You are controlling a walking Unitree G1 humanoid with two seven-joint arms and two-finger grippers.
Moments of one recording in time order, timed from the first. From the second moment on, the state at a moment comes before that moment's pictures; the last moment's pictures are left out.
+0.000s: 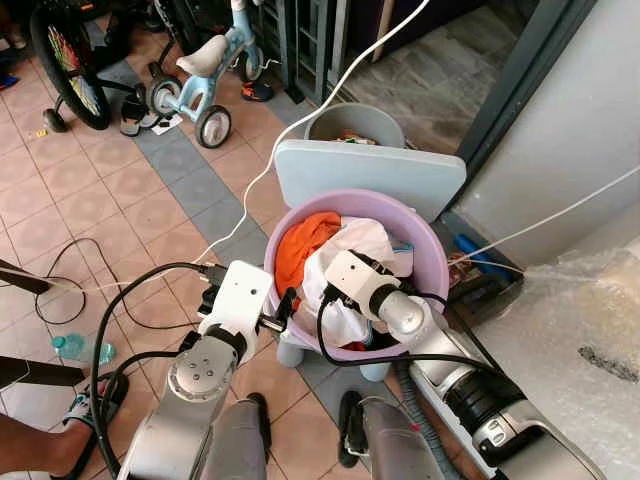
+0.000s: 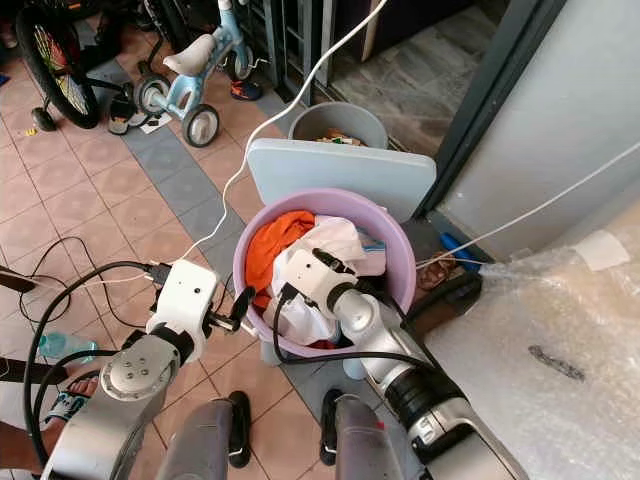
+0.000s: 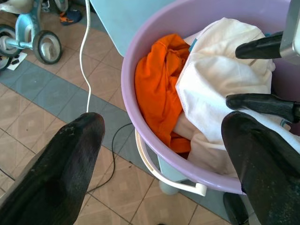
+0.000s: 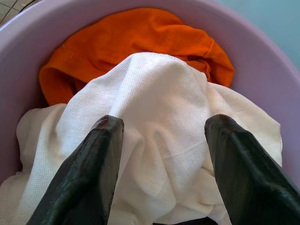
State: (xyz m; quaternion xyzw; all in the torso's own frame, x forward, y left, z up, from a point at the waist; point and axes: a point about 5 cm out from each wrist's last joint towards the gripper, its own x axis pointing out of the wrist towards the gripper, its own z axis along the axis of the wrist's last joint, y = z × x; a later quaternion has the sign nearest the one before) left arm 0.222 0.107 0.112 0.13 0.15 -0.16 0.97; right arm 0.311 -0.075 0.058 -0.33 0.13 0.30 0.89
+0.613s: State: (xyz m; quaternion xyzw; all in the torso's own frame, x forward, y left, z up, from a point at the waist) left arm 0.182 0.152 0.103 0.06 0.24 -0.01 0.97; right arm 0.312 -0.042 0.029 -0.30 0.23 0.31 0.87
